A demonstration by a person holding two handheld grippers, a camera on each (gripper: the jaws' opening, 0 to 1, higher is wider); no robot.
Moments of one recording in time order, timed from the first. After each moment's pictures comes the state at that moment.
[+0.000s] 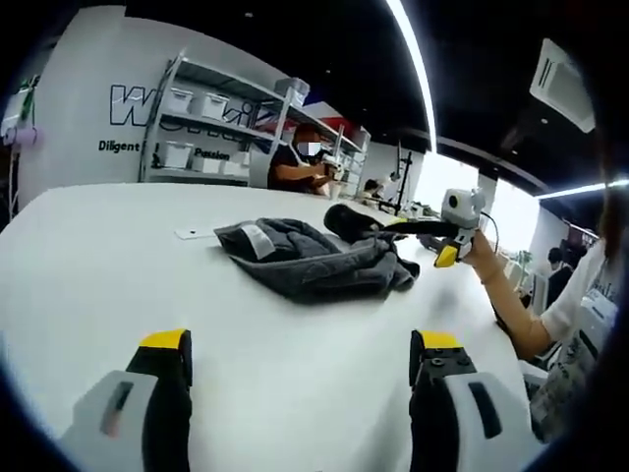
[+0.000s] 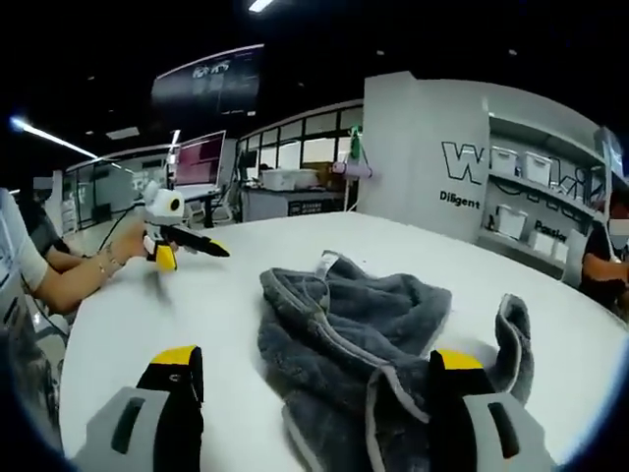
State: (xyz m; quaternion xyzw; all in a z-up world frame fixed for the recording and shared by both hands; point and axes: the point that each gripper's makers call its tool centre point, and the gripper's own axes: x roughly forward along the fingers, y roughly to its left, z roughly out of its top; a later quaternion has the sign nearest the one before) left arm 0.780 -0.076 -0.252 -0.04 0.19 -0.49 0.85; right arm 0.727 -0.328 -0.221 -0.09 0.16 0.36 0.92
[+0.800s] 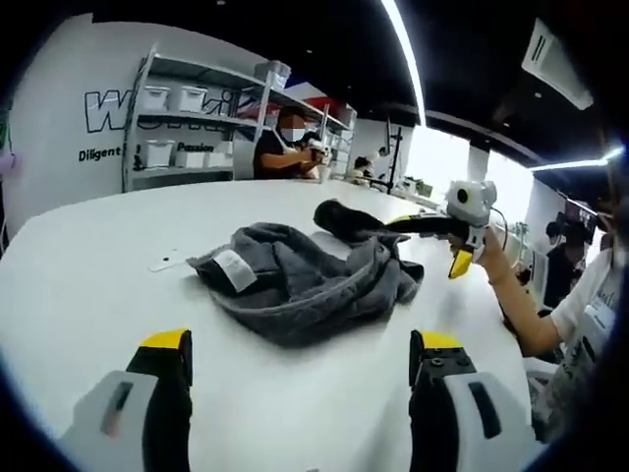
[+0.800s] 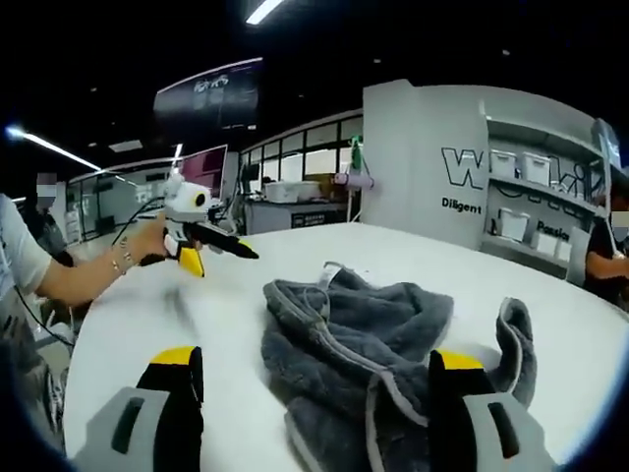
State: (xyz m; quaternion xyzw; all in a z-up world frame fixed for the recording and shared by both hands) left arm 0.803 -0.140 -0.221 0.02 0.20 -0.52 0.83; right arm 0.728 -0.325 -0.216 -0.06 0.14 0.37 0.92
